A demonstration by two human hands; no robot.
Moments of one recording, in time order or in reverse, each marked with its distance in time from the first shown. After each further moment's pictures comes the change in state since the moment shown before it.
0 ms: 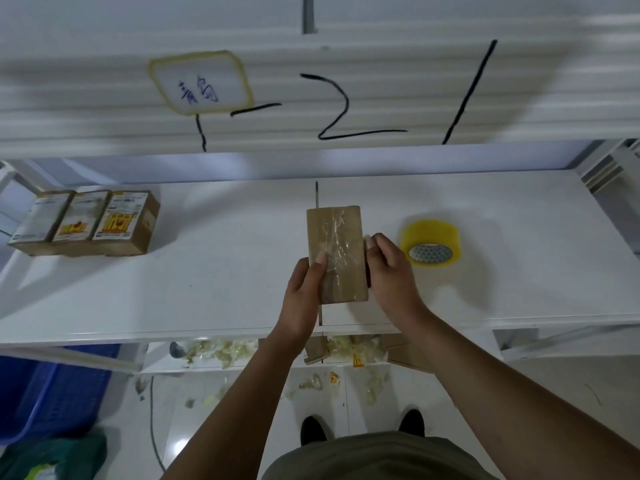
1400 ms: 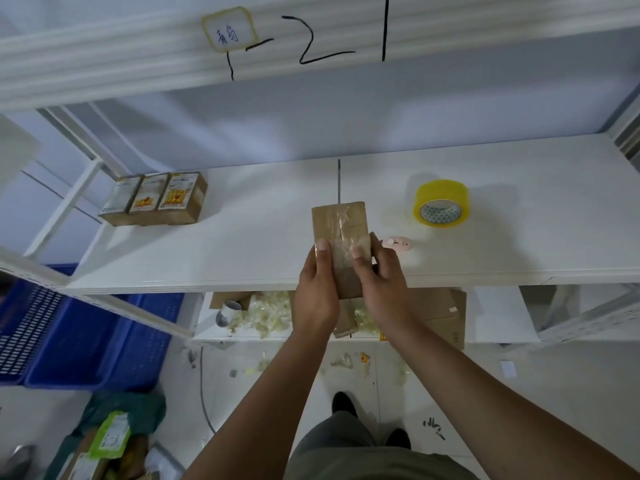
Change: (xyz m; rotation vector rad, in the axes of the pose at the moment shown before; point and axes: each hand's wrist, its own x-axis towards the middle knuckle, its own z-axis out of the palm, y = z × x) left_hand -0.114 -0.002 0.019 0.197 0.261 0.052; right_hand -0.124 -0.002 0.012 0.106 -0.063 0.092
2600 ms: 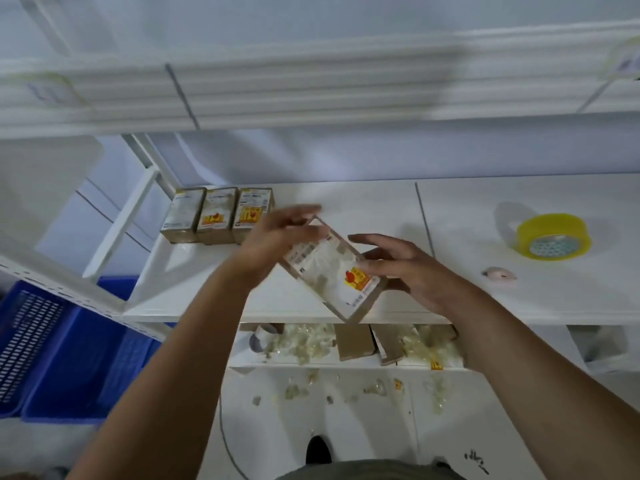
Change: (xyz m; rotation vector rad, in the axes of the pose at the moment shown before) left_hand 0.203 0.058 -0.295 -0.029 -0.511 0.091; right_hand 0.066 -0.099 0.161 0.097 -0.572 0.162
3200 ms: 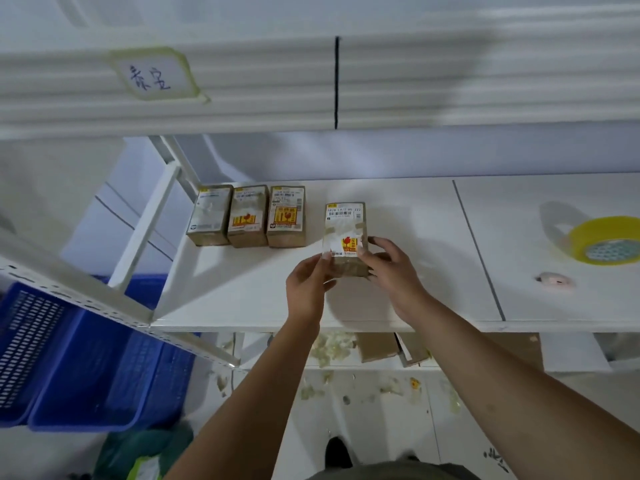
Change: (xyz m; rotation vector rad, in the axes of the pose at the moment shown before) left_hand 0.006 -0.120 -0.017 -0.337 0.523 -0.151; right_hand 0.120 0.053 0.097 0.071 0.516 0.035
